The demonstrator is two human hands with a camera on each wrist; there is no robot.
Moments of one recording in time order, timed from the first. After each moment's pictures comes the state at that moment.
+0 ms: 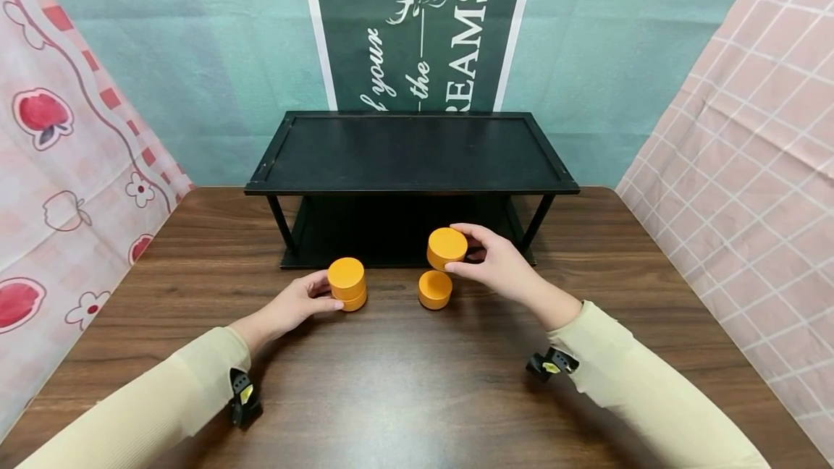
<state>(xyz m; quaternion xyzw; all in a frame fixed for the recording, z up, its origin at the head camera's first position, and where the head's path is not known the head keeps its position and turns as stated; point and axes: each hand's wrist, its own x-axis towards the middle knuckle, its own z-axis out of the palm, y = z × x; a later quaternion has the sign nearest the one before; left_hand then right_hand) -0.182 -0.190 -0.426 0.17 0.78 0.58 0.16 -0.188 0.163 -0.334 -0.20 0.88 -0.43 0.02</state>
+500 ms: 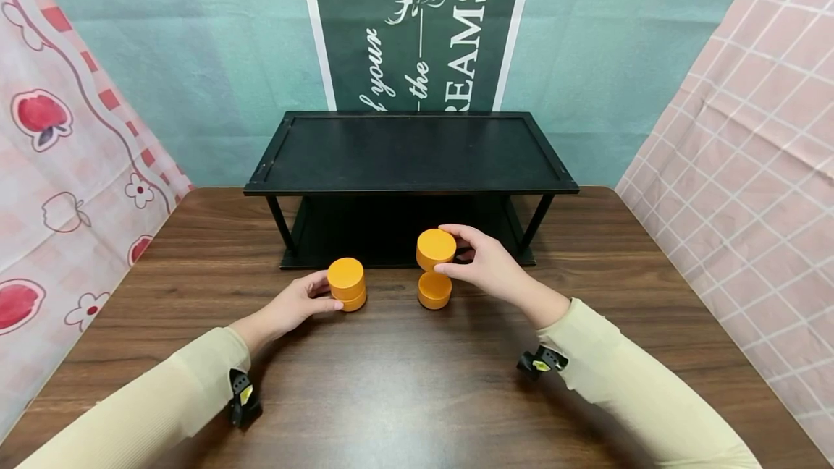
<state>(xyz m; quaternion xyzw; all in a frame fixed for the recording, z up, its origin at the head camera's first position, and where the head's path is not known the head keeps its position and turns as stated) -0.183 -0.190 -0.427 0.17 0.78 0.58 0.16 -0.190 0.149 -0.335 -0.22 0.88 -0.43 0.03</state>
